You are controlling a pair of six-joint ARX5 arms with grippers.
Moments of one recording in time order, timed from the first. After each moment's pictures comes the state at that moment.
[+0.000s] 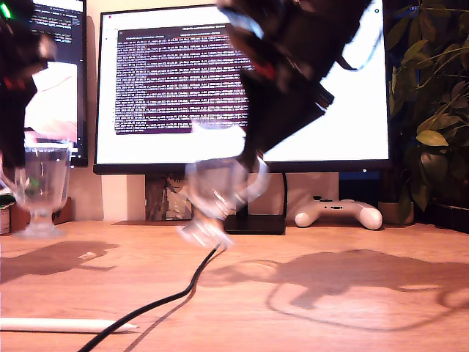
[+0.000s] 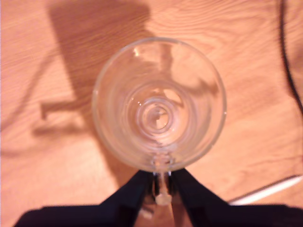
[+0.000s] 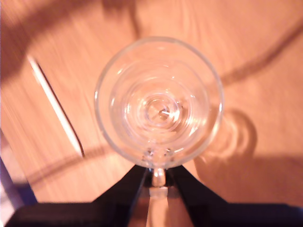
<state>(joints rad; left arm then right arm) -0.13 1.40 1.19 -1.00 0.20 0.15 0.74 1.54 1.23 -0.63 -0.20 -0.14</state>
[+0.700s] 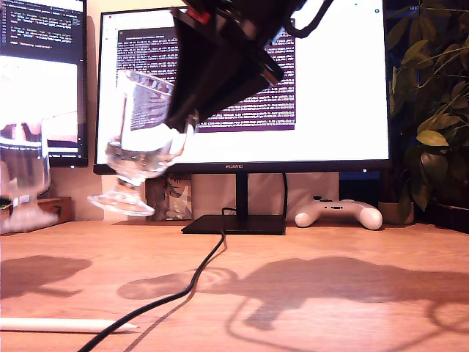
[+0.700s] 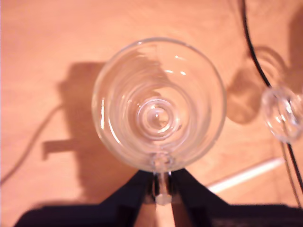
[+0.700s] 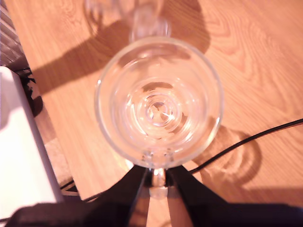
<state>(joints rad) -0.14 1.13 0.88 -0.87 0.28 0.13 0.87 1.54 1.23 -0.58 -0.23 -0.08</state>
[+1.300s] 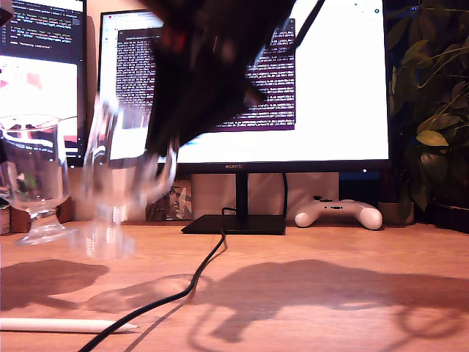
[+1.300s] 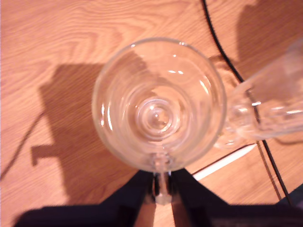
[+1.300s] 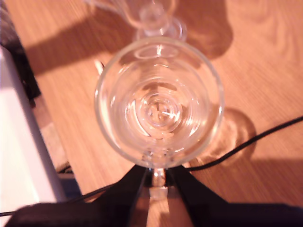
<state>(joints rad) -0.24 1.11 0.87 -0.86 0.30 0.13 0.91 1.66 1.23 -0.58 -0.22 -0.08</state>
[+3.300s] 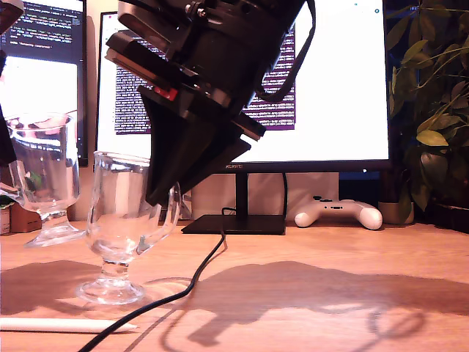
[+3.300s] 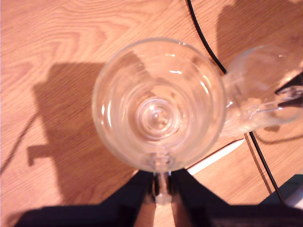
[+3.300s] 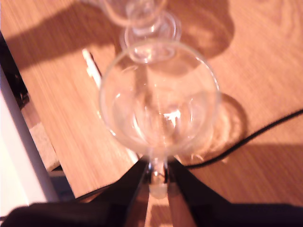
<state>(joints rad) -0.26 1.11 0.87 -0.87 0.31 0.13 0.92 1.69 1.23 -0.57 -0.20 -0.05</state>
